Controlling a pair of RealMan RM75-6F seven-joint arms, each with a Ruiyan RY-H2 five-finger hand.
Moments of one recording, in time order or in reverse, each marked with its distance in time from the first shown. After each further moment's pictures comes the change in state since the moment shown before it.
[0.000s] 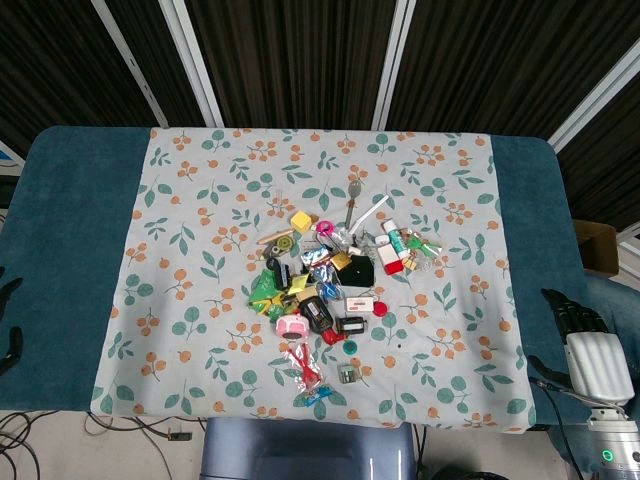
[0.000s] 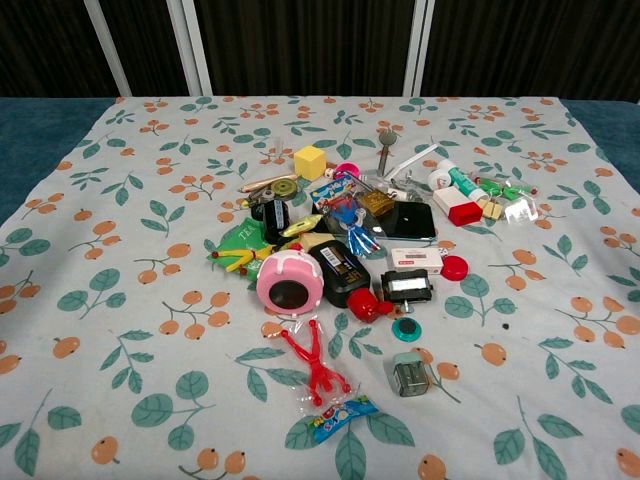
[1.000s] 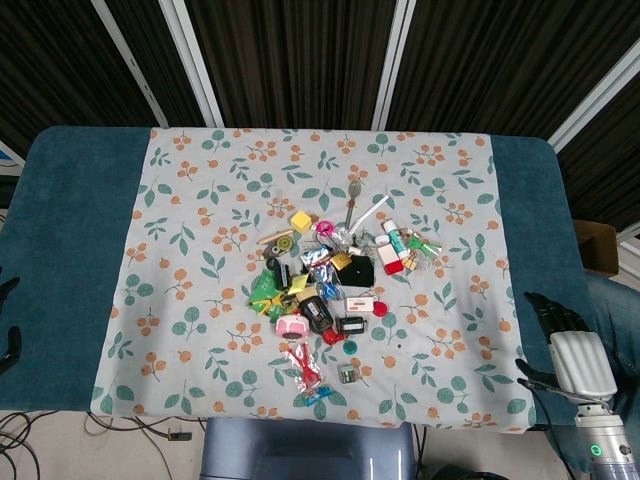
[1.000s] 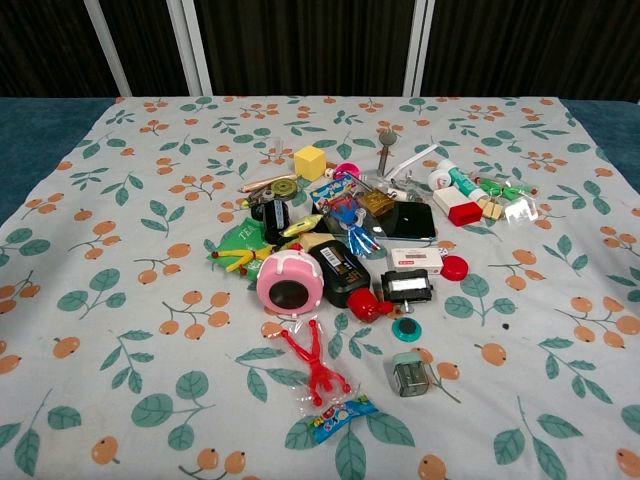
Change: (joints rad) left arm 0.004 0.006 -0.002 -0.017 -0.013 0.000 -0.020; right arm 0.026 -0.015 -0.005 0.004 -0.005 -0.078 0.050
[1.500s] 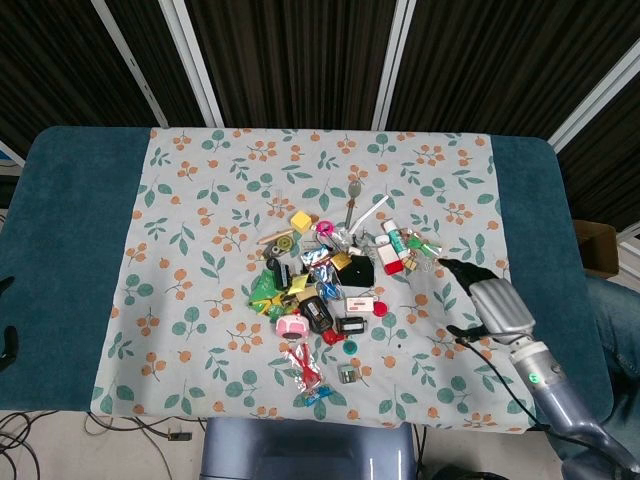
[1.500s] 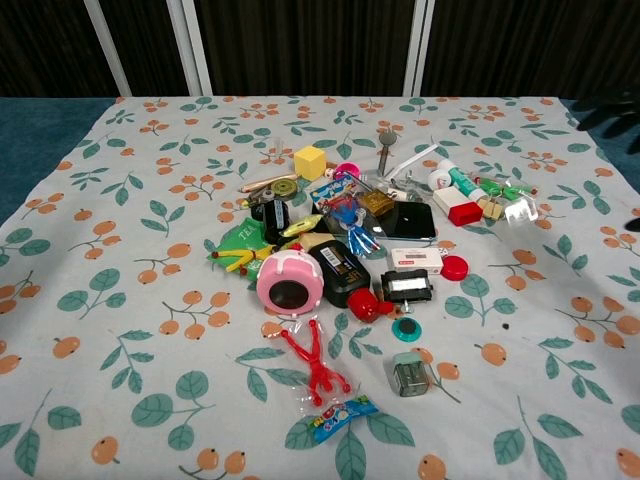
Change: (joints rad) left arm 0.003 0.013 -0.006 -0.020 -0.021 -0.008 -0.036; right arm 0.327 0.016 0.128 -0.090 0.087 -0.426 0.087
